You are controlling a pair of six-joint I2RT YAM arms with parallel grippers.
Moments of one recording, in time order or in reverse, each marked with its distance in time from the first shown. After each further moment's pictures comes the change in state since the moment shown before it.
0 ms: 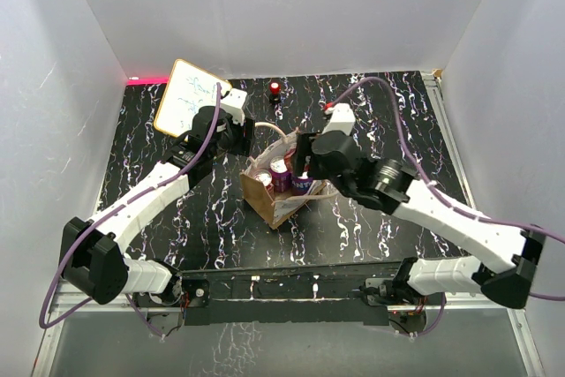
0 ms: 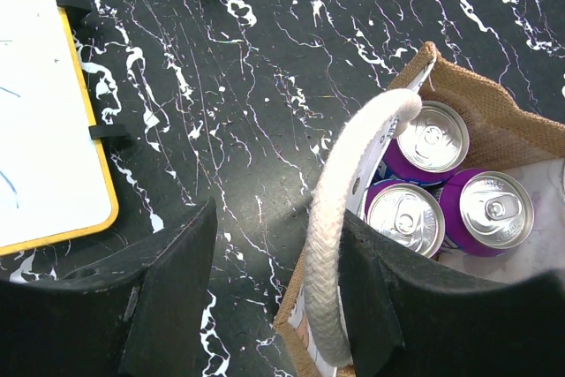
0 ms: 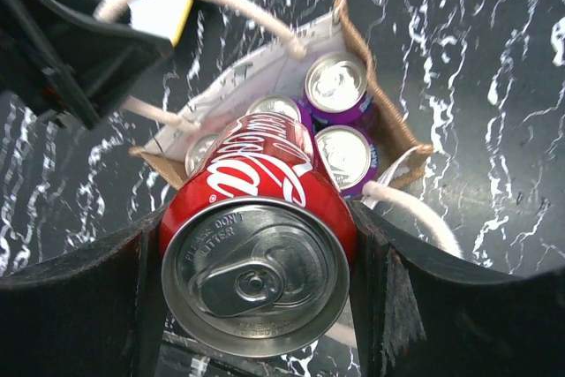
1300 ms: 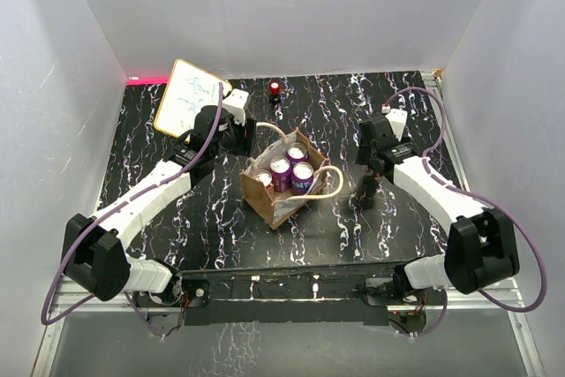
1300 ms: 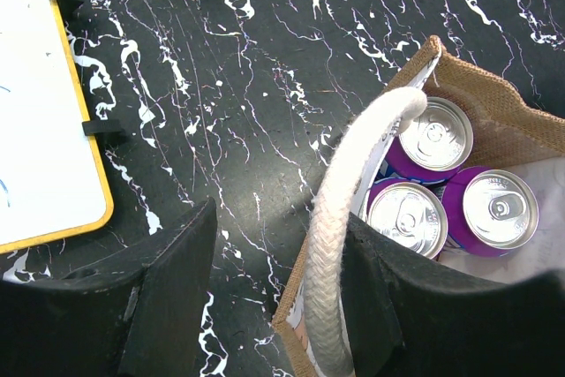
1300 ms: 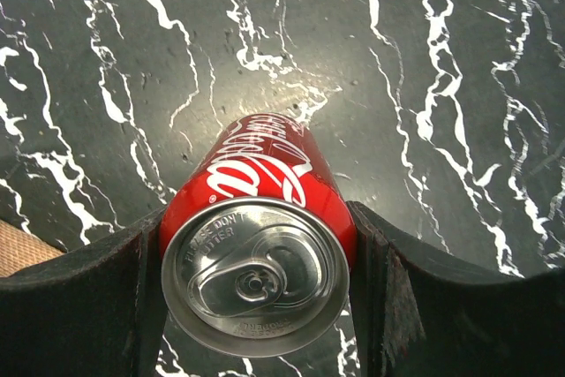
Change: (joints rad) left arm 0.000 0.022 0.007 -0.007 0.005 -0.006; right arm -0.630 0.117 -0.303 0.098 0.037 -0.172
